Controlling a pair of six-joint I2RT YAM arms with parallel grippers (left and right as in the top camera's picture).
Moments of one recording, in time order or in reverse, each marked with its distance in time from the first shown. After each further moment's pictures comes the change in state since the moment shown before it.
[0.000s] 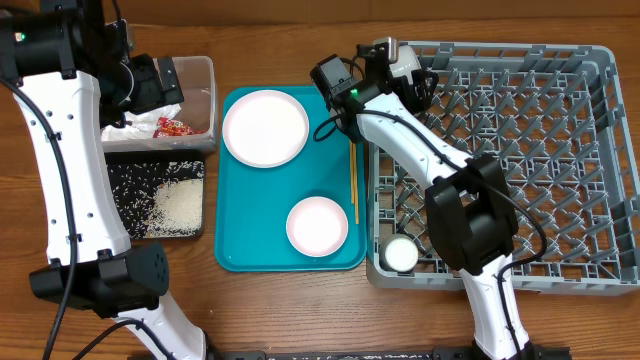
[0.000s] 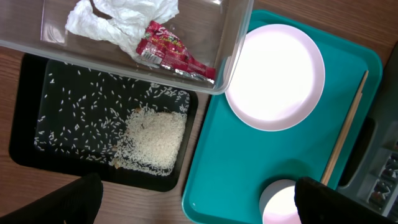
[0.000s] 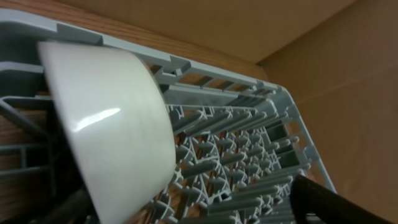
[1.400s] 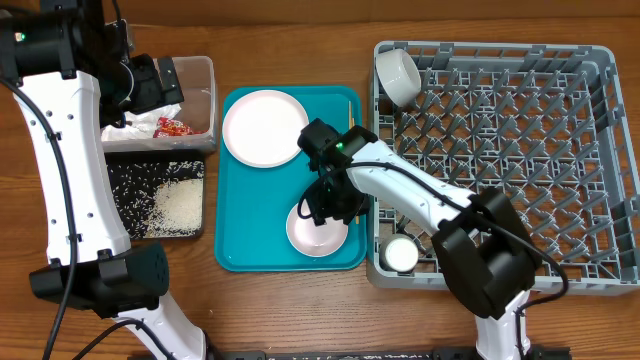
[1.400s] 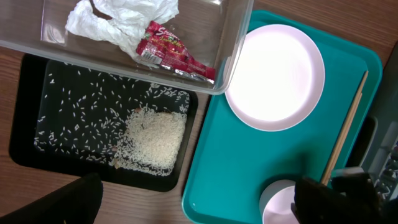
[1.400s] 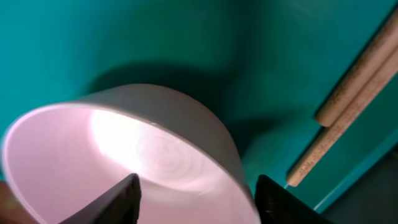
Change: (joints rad) left arm 0.000 0.000 0.000 0.000 0.000 0.000; right arm 0.163 -0.230 -0.376 -0.144 -1.379 -0.032
